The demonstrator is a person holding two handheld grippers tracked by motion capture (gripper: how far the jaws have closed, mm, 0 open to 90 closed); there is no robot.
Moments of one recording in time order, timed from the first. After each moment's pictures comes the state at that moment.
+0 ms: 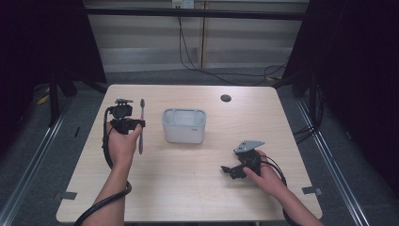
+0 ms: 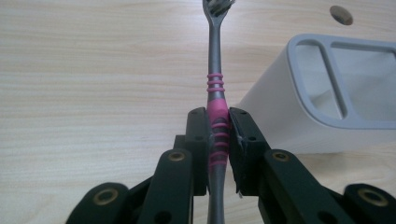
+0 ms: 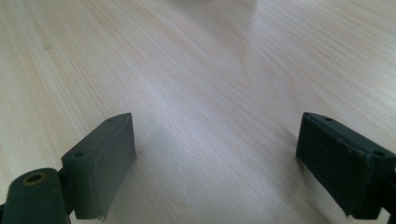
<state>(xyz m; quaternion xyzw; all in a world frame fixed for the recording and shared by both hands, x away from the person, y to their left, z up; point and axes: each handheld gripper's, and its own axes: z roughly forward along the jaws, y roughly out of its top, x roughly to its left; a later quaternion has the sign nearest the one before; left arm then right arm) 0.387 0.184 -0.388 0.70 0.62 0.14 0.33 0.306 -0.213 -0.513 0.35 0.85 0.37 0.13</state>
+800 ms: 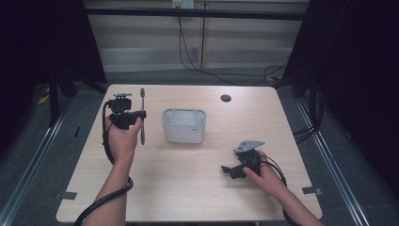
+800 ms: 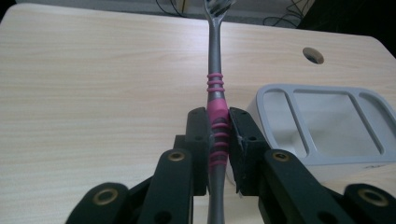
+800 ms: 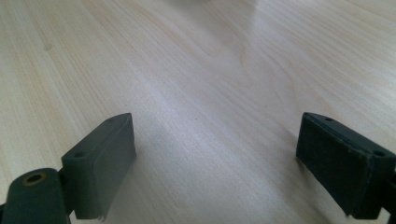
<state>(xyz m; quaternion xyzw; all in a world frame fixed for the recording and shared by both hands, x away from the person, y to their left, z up) 0.387 0.181 -0.368 0.69 0.59 0.18 0.39 0.306 -0.213 -0.513 0.35 0.85 0.37 0.13</state>
